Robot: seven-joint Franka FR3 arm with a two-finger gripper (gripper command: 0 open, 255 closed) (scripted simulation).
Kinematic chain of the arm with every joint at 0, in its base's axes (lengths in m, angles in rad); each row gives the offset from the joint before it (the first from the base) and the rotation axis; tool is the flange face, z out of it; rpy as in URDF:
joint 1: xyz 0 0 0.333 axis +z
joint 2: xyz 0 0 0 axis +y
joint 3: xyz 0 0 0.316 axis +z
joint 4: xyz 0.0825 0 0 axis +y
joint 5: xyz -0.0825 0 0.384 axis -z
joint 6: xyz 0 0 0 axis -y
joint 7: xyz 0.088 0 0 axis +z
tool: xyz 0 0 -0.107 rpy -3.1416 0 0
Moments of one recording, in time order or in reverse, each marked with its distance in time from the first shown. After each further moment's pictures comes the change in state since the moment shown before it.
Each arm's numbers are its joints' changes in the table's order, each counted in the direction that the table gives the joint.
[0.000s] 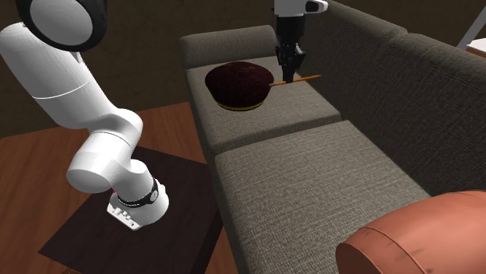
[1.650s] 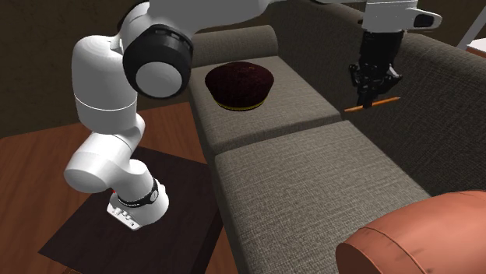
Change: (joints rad) arm -0.070 0.470 -0.109 -0.600 0.190 -0.115 0.242
